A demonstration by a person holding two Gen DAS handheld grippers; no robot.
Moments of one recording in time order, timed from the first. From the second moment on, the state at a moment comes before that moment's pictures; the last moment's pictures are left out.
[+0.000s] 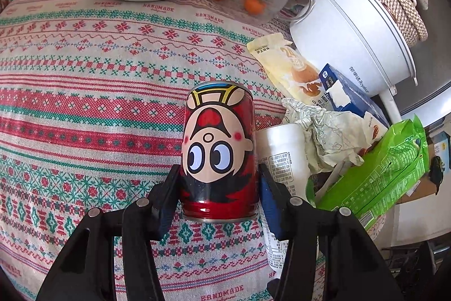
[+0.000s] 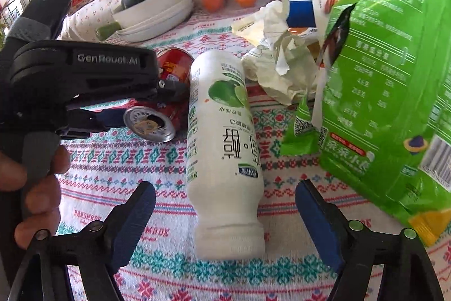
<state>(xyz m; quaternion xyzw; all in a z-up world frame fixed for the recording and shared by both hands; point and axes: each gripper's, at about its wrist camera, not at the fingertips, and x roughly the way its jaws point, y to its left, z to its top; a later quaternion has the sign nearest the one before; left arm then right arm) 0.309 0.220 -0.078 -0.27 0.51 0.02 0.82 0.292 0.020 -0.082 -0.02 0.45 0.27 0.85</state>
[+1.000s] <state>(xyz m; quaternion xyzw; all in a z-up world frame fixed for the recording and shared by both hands) 0.204 0.180 -0.021 -0.21 0.49 -0.01 0.85 0.192 -0.053 -0.064 0.10 0.47 0.24 0.84</state>
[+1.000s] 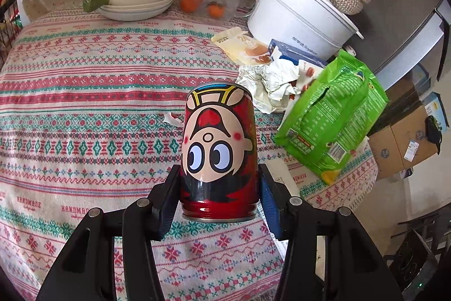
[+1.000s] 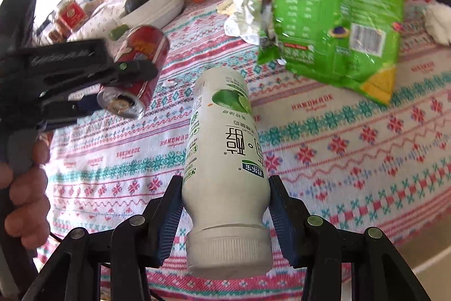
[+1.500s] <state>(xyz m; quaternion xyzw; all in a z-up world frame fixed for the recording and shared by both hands) 0.135 0.109 0.009 -0.20 0.48 -0.10 0.85 0.120 -0.160 0.005 0.14 0.44 0.23 0.86</state>
